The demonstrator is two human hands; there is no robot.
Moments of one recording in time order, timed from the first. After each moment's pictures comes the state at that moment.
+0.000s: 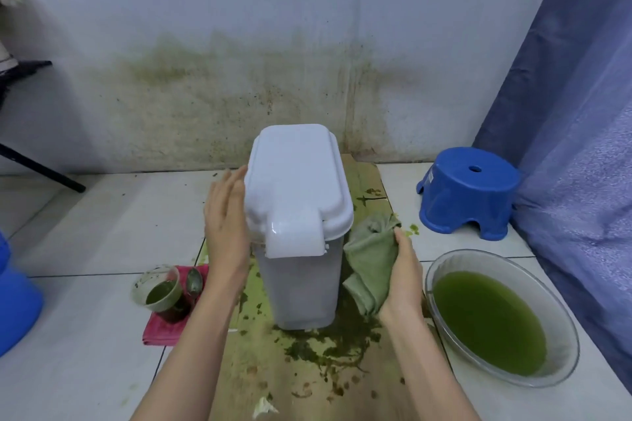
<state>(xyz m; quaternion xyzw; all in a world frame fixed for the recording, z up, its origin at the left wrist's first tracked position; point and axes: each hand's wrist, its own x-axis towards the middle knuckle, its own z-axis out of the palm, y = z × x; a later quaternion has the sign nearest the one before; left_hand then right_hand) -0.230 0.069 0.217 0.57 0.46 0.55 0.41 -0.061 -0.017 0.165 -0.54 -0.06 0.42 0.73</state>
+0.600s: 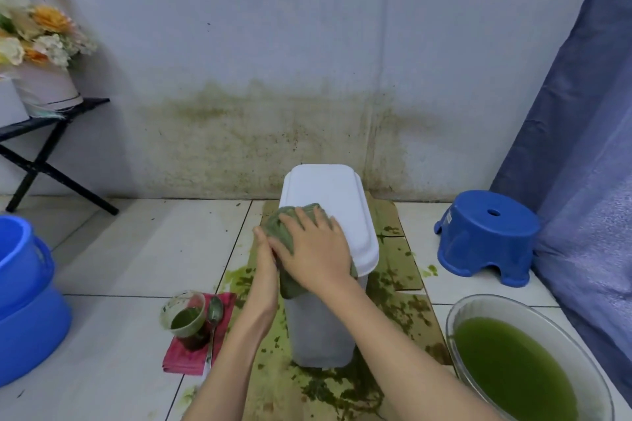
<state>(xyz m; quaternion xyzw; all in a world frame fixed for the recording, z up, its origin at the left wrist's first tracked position) -0.235 0.056 0.228 0.47 0.38 0.49 0.63 -0.149 0.076 0.221 -0.70 -0.69 -0.04 0.17</state>
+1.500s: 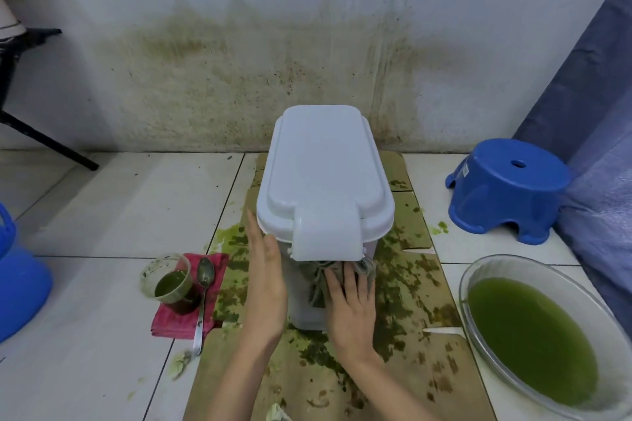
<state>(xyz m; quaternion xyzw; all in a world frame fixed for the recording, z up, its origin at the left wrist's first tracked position) -0.233 0.059 0.135 0.60 0.46 0.46 0.46 -0.113 0.045 -0.001 -0.65 -0.60 -0.26 0.38</state>
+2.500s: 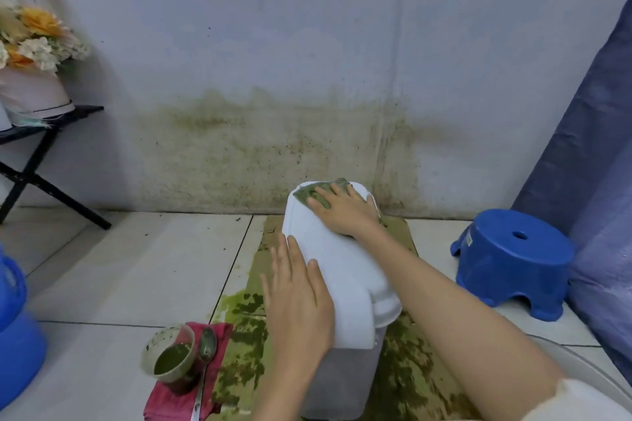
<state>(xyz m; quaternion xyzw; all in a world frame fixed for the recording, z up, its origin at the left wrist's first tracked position) -0.197 0.089 0.194 0.69 0.59 0.36 0.22 -0.069 0.201 0.243 -0.75 -0.65 0.11 0.10</state>
